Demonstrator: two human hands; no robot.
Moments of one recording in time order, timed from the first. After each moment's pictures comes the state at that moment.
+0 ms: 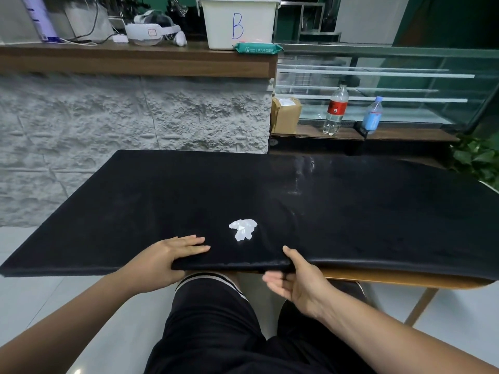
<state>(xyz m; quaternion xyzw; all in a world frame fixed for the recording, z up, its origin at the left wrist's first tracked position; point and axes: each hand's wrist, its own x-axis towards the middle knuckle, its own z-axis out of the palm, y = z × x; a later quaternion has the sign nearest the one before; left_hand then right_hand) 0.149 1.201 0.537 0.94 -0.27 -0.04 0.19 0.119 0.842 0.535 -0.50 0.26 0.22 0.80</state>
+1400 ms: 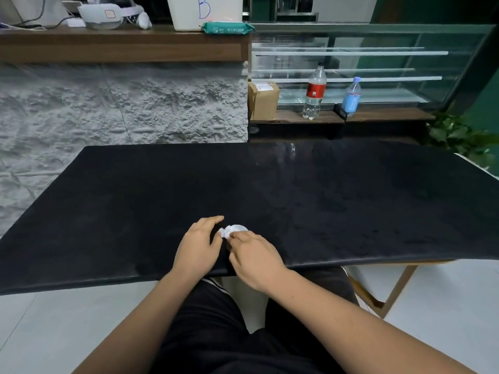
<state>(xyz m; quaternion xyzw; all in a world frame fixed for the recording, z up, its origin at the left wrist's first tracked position) 0.184 1.061 0.500 0.93 -0.07 0.11 0.34 0.155 0.878 0.515 -0.96 -0.23 -0.05 0.16</state>
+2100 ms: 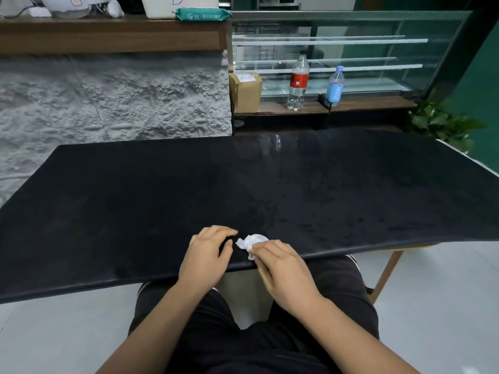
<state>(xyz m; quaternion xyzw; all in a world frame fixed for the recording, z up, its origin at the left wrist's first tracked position) 0.163 1.014 0.479 0.93 -0.15 0.14 0.32 0.104 0.798 0.480 -0.94 -0.19 -0.19 0.22</state>
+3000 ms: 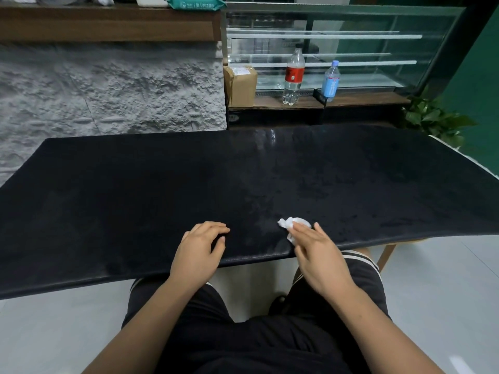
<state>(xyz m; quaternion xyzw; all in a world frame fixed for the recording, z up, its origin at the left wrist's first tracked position) 0.167 1.021 0.466 0.93 -0.16 0.14 0.30 0.105 0.726 0.490 -0.96 -0.06 -0.15 0.24</state>
